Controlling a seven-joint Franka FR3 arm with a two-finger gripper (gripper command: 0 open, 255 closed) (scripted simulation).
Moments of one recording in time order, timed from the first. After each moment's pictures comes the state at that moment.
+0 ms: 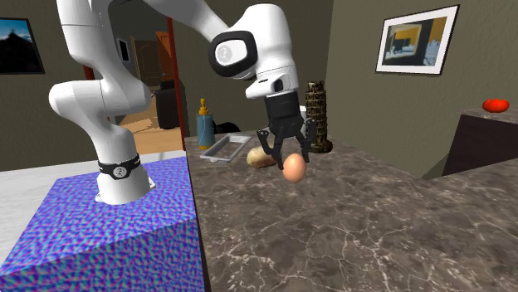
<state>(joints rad) 0.01 0.06 0.75 -2.26 -0.15 2.54 1.15</state>
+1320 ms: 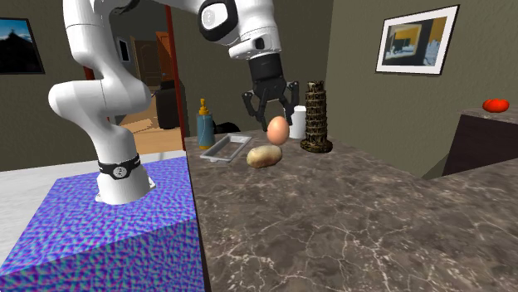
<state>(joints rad) 0.08 -0.28 0.73 -2.33 0.18 2.35 0.98</state>
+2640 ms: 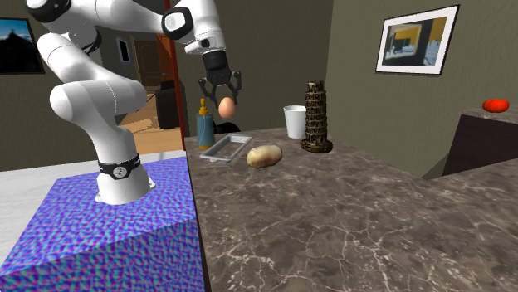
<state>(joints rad) 0.57 -0.99 0.70 -2.69 0.51 2.02 1.17</state>
